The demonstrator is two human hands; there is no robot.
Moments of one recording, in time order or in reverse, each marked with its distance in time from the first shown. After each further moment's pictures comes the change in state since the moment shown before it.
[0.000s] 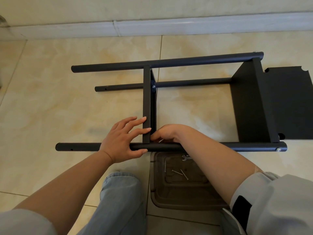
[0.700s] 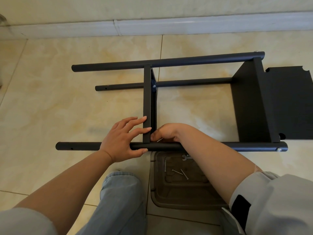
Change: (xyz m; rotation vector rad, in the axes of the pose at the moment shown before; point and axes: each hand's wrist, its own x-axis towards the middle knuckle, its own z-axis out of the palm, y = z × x) left_hand 0.000 -0.001 0.001 -0.001 -0.005 0.000; right_hand 0.008 0.002 -0.002 0.003 -0.024 -0.035
